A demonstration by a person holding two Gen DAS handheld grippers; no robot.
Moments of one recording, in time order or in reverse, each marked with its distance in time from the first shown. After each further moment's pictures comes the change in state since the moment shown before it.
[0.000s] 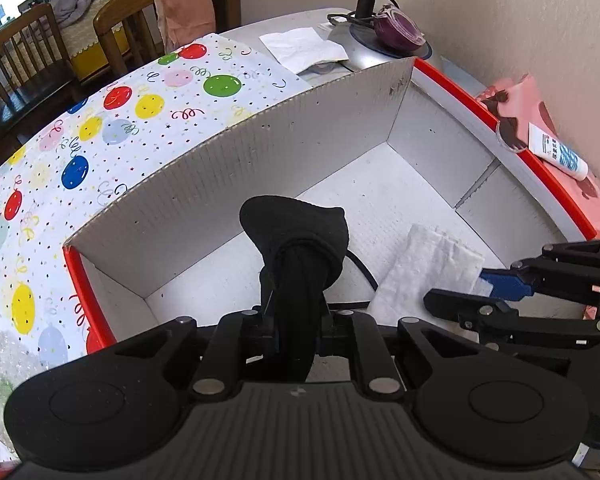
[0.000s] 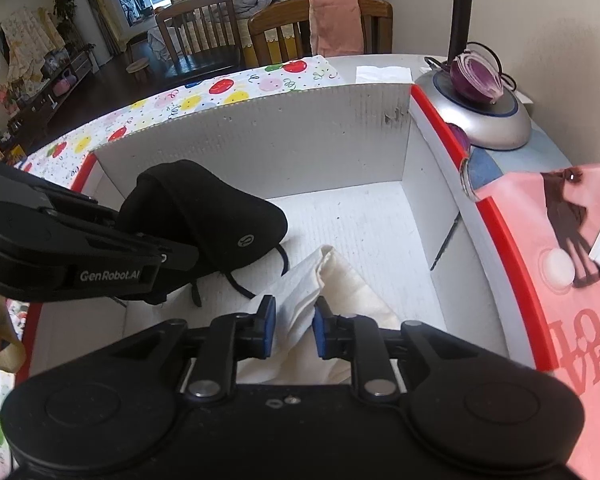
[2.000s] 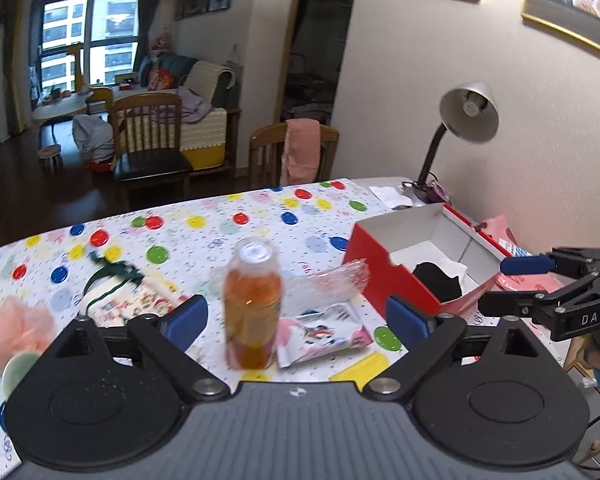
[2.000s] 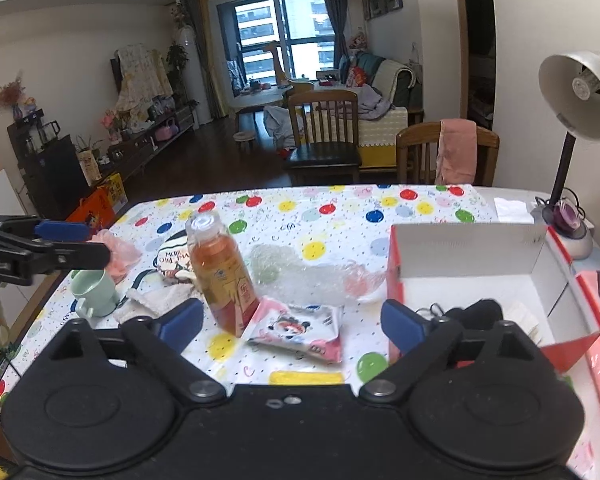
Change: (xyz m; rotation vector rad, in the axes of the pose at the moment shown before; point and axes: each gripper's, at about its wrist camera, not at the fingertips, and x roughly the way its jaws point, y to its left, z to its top) left arm -0.307 0.168 -0.275 -0.196 -0.518 0.042; right arm -0.163 0.228 -0.076 -0.198 -0.298 0.164
